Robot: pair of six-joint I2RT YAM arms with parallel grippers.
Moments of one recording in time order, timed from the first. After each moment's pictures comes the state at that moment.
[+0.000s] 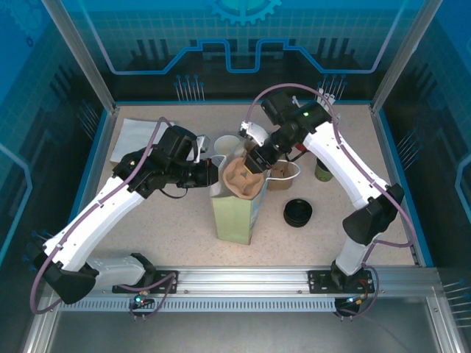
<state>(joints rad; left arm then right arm) -0.61 1.22 1.39 -1.01 0.21 -0.67 0.58 1.75 1.94 -1.39 -0.49 -0.23</state>
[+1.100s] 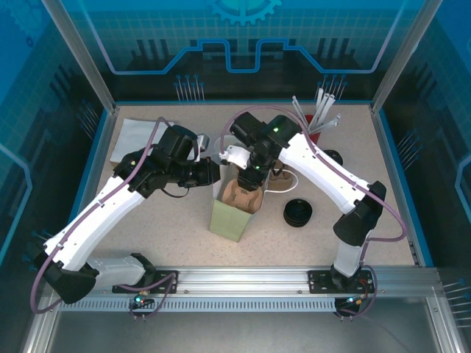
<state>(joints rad) -0.61 1.22 1.39 -0.99 0.21 -0.72 0.80 1.81 1.96 -1.48 -0.13 -0.32</state>
